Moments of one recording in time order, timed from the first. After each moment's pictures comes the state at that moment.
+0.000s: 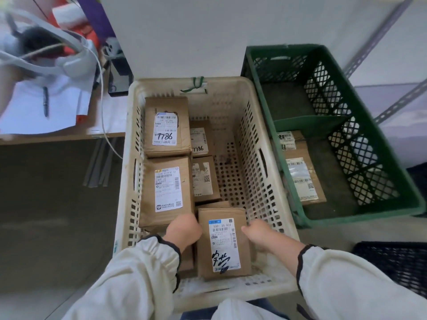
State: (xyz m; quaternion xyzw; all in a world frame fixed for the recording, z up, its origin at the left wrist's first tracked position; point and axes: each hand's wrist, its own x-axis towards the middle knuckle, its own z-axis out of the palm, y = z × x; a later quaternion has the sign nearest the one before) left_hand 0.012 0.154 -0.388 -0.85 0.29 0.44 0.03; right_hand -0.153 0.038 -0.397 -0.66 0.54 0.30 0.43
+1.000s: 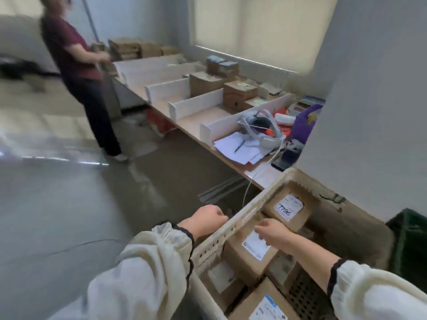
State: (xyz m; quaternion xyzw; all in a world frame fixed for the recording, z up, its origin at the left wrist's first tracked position) left_hand 0.027 0.290 -0.204 -0.92 0.03 0.24 -0.31; right_hand 0.011 0.096 -0.225 -0.90 0.13 0.26 0.33
